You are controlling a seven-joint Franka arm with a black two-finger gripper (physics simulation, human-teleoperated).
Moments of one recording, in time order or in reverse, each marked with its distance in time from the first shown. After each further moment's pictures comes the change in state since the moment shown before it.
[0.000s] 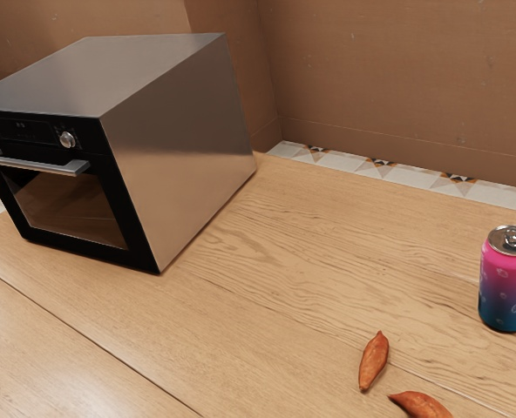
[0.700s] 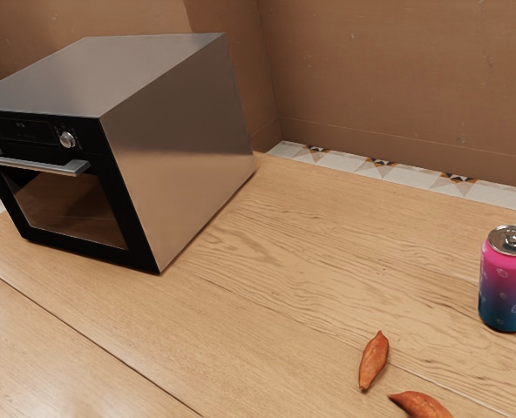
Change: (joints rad) arm -0.250 0.018 0.106 -0.012 0.255 0.031 -0.172
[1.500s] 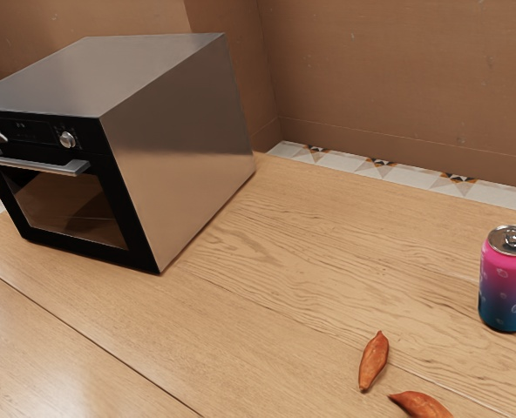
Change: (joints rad) arm -0.158 -0.009 0.101 -0.015 0.061 0.005 -0.118
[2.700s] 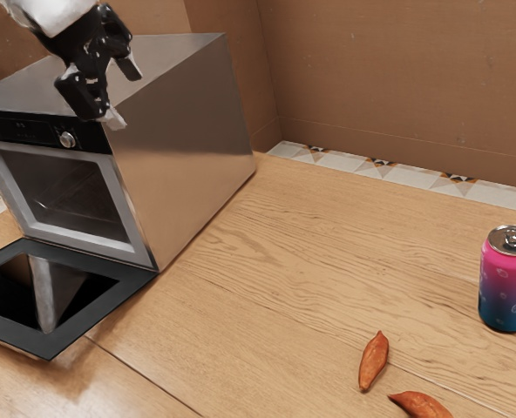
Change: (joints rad) arm 1.313 0.277 -1.705 0.344 -0.357 -0.594 -0.368
